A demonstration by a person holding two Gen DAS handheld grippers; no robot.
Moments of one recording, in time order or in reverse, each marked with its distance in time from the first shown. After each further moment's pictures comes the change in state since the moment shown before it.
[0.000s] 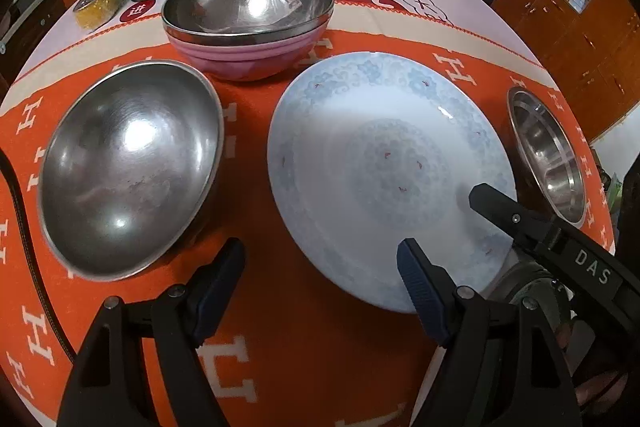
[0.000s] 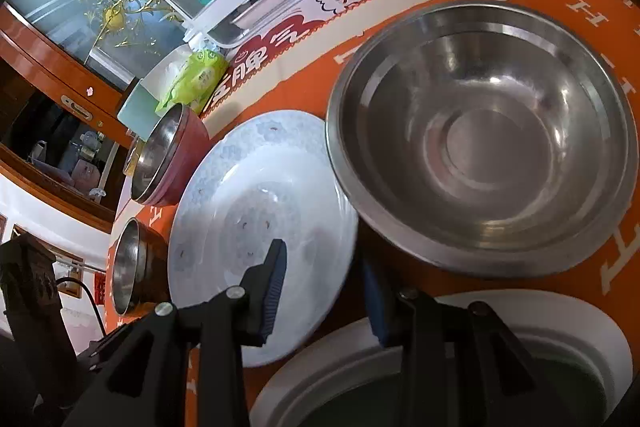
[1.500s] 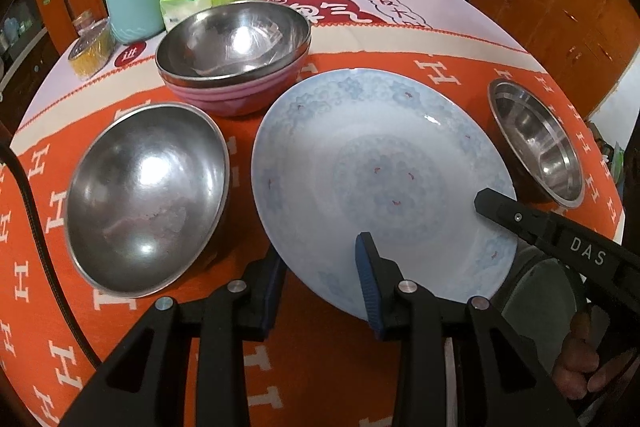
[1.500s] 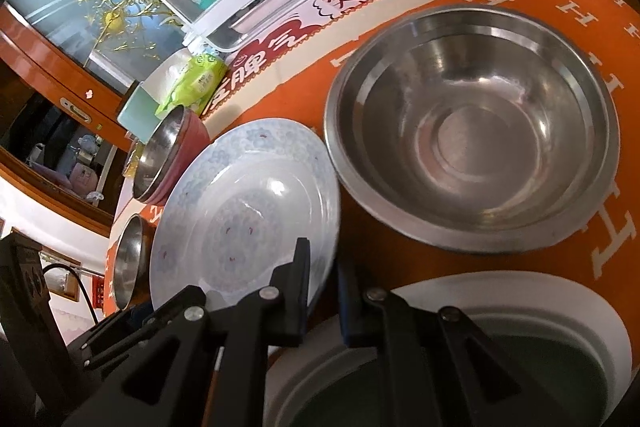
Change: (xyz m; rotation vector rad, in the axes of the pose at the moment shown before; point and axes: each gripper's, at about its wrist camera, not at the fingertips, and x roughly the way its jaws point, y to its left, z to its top) left arm -0.021 -0.006 -0.001 0.135 -0.075 0.027; right arm -0.009 0.000 -0.005 -0.003 -0.011 -0.010
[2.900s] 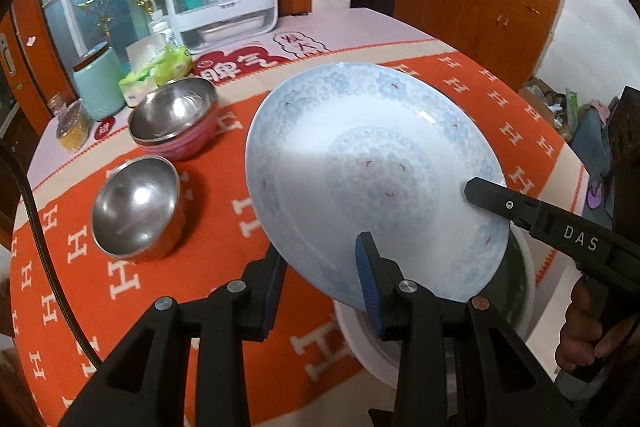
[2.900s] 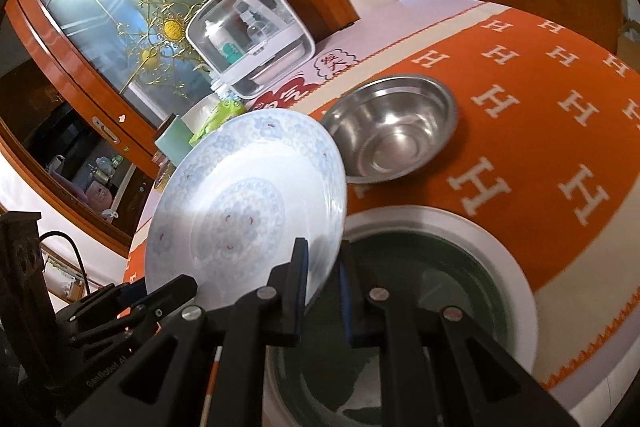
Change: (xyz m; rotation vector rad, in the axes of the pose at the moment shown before) left arm -0.097 -0.068 -0.047 0.243 -0.105 -0.097; right arm -0.125 -0.020 -0.060 -0.011 -0.186 0.006
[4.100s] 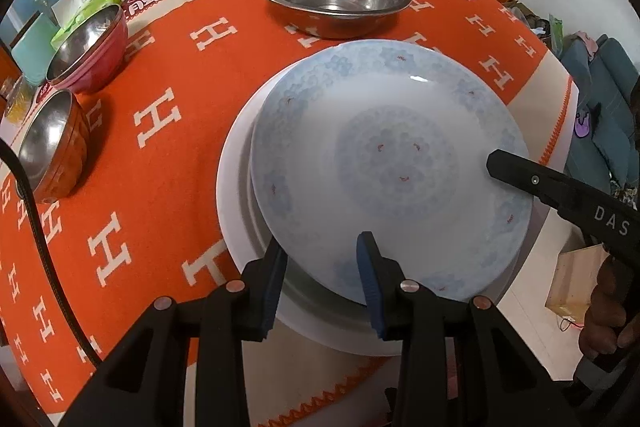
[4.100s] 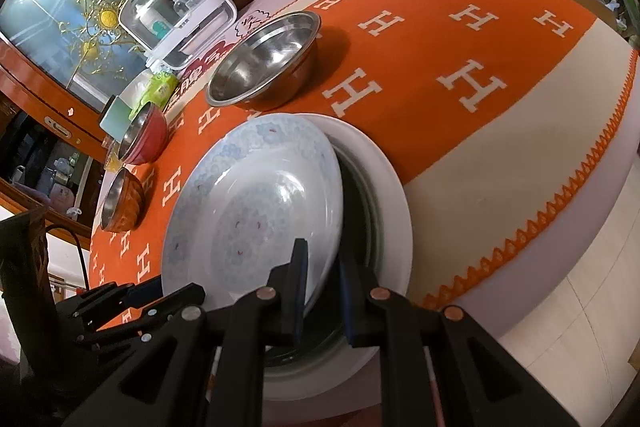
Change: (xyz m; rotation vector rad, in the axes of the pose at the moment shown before) left arm 0.049 -0.063 -0.039 0.093 0.290 -0.063; right arm -0.028 -0.068 -0.050 0.115 0.141 -0.154
